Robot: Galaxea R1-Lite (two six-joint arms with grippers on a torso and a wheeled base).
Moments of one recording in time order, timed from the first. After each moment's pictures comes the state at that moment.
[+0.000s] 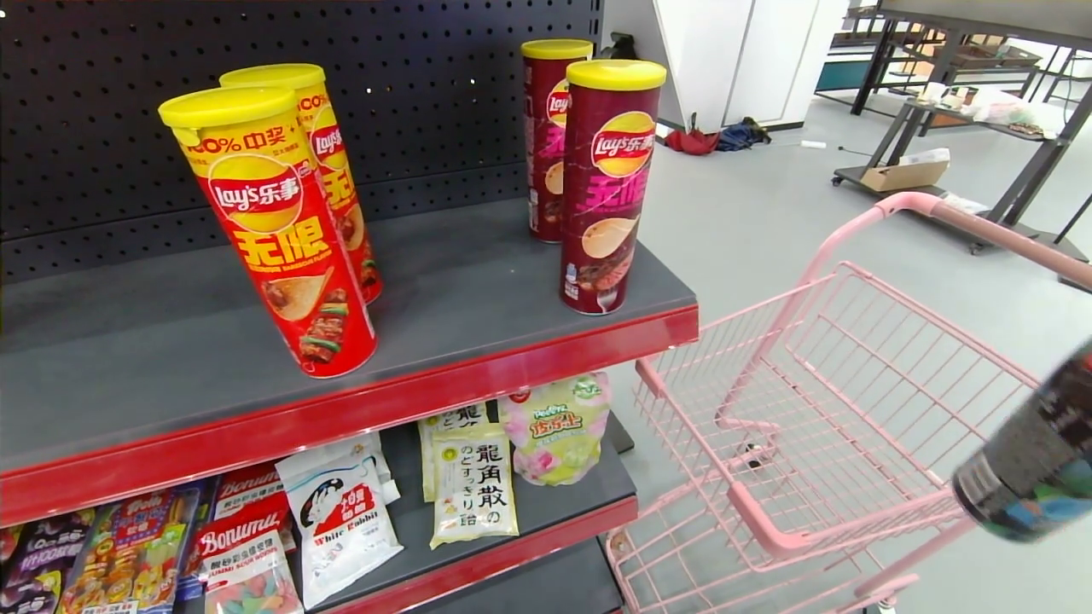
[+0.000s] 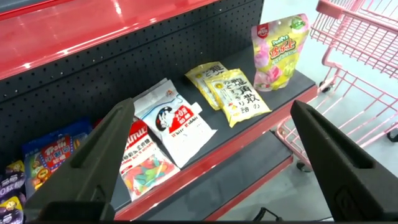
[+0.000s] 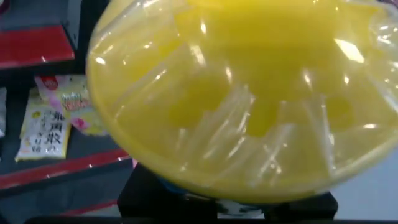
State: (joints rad) left arm -0.33 0.02 -0.12 0.20 0.09 0.08; right arm 0.12 0.79 -0.55 -0.04 -0.10 -0.07
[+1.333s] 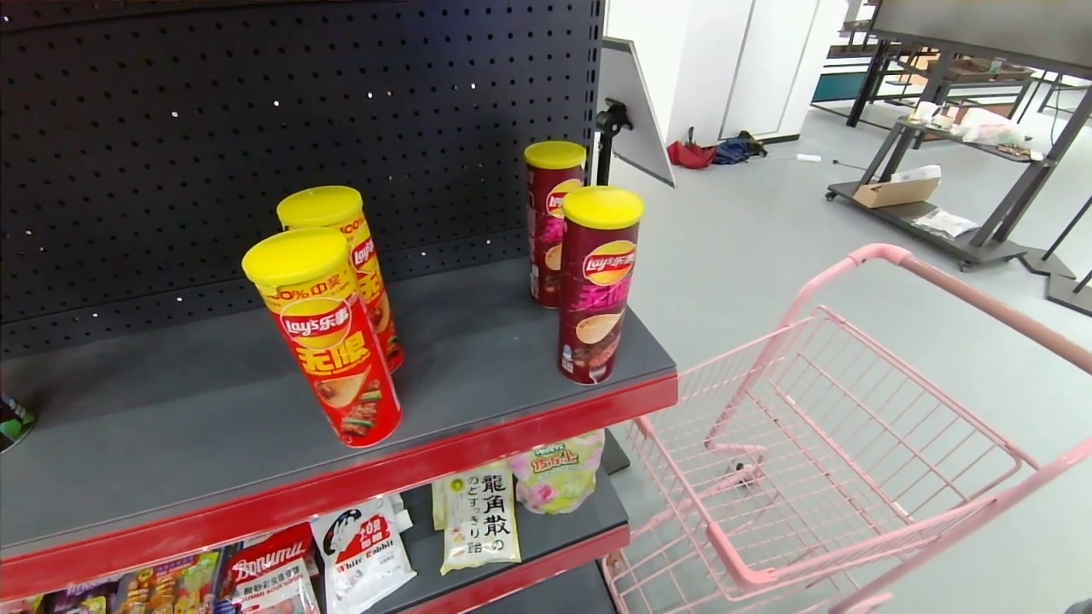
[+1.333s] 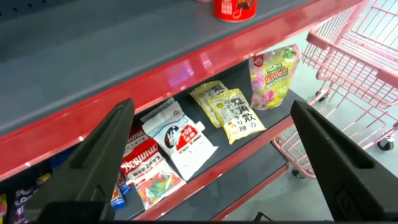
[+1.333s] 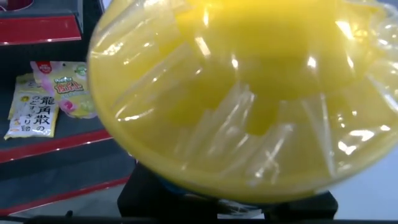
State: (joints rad) left arm -0.32 0.03 -0.12 0.20 0.10 0.08; right arm 0.12 0.35 -0.45 0.27 -0.17 -0.14
